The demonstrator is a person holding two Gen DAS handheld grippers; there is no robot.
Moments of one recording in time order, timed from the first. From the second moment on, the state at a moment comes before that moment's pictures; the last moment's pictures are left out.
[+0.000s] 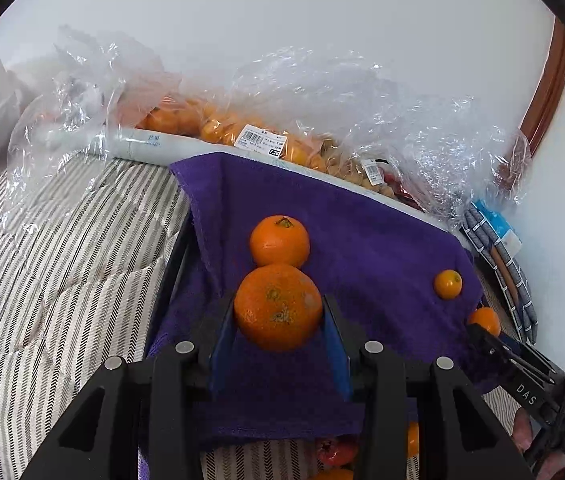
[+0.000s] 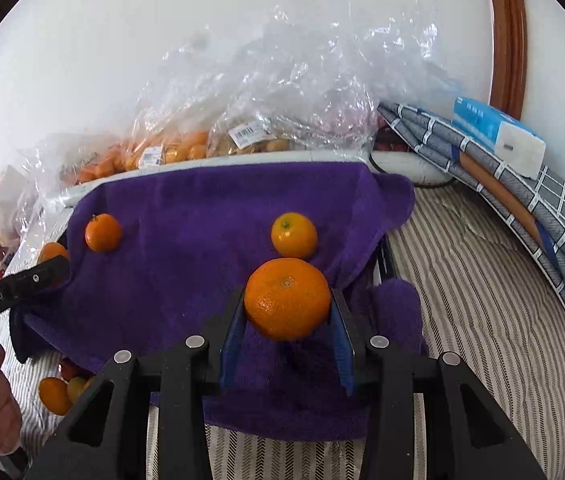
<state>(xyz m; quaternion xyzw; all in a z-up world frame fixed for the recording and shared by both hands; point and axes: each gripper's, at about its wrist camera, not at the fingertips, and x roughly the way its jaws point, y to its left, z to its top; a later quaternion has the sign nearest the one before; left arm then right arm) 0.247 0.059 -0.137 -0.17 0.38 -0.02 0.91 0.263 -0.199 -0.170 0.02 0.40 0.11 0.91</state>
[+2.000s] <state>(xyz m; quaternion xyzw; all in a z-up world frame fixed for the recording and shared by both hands) 0.158 0.098 -0.121 -0.21 0.30 -0.02 0.93 0.154 -0.168 -0.141 0.01 0.39 0.15 0.91</state>
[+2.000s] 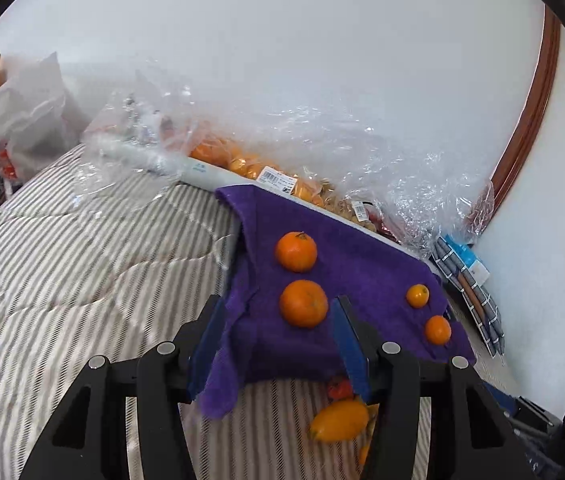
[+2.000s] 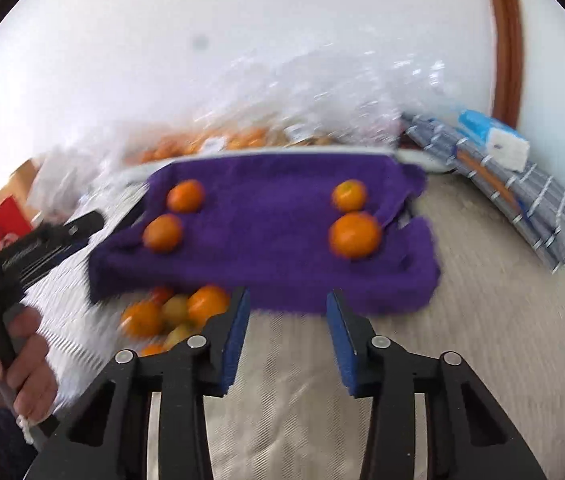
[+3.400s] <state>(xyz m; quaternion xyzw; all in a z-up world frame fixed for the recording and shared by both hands) 0.123 0.065 -0.154 -0.11 0.43 -0.11 0.89 0.134 -0.213 -0.179 -0.03 0.43 0.07 0.90</state>
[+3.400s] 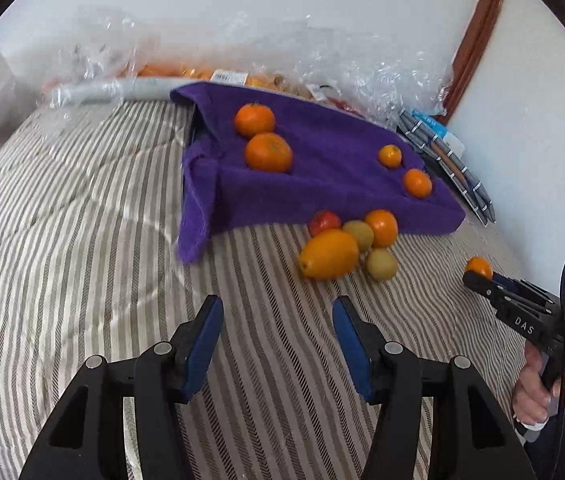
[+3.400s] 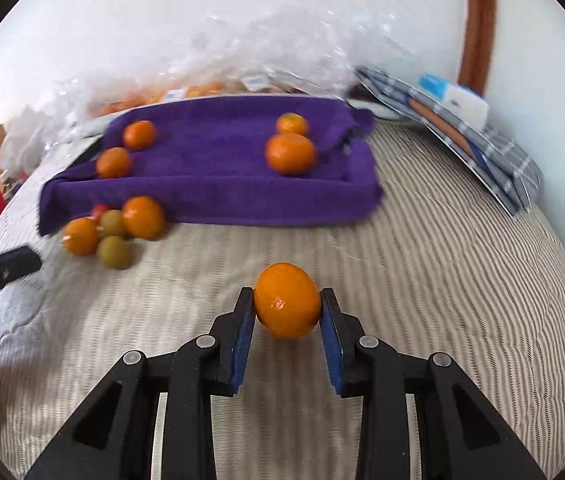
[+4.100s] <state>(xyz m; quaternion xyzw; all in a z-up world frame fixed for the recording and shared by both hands) 0.164 -0.001 -0.150 0.00 0.43 -0.14 0.89 0.141 -0.229 -0.181 0.00 0.42 0.09 0.90</state>
